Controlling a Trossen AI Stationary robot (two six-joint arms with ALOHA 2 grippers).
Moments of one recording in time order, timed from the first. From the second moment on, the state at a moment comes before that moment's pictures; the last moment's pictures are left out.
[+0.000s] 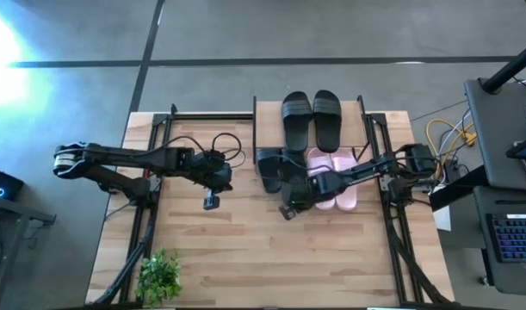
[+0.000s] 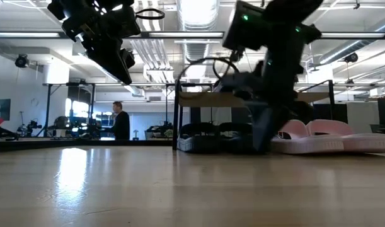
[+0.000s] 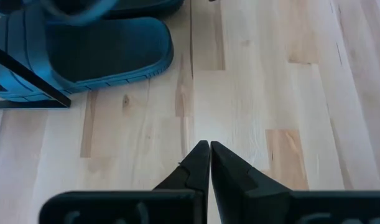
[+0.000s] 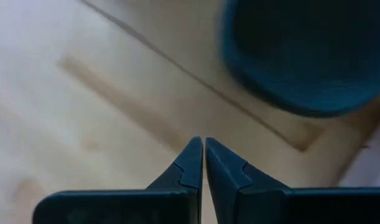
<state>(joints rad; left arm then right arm) 0.07 1.19 0.86 -0.53 0.09 0.04 0.10 1.77 1.05 -0.51 0.05 1.08</state>
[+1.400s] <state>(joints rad) 0.07 1.19 0.82 -0.53 0.08 0.03 -0.03 2.00 1.23 -0.30 0.23 0.79</state>
